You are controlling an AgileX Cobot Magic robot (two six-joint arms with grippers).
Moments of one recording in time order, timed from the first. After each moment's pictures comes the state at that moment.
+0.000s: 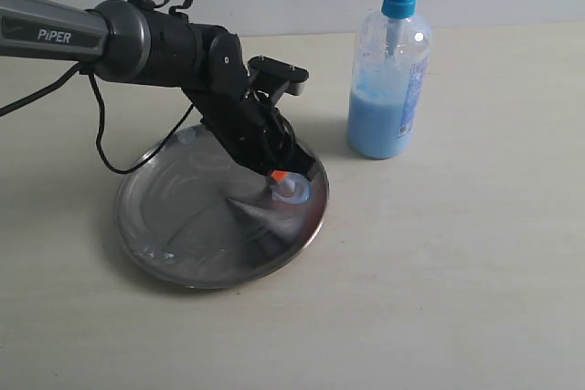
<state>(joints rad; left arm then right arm) -0.63 2.23 -1.49 -0.24 0.61 0.23 0.42 0.34 -0.36 -0.08 0.36 -0.08</state>
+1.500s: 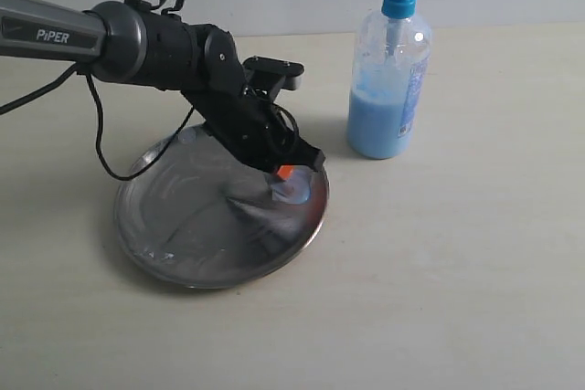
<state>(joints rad) -0.61 2.24 -1.49 -0.35 0.58 0.25 0.42 0.34 -0.36 -0.06 0.36 -0.08</state>
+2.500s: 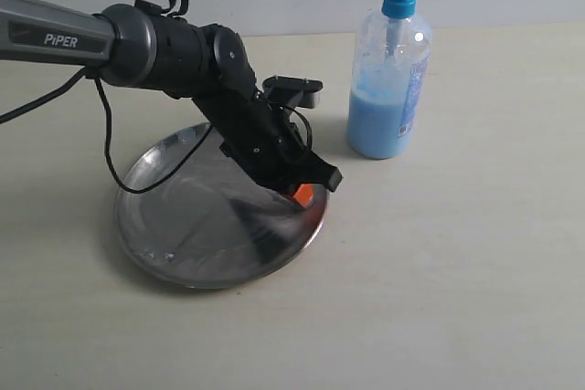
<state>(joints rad) -0.65 2.23 -1.49 -0.53 0.70 0.39 0.42 0.34 -0.36 -0.06 0.36 -0.08</state>
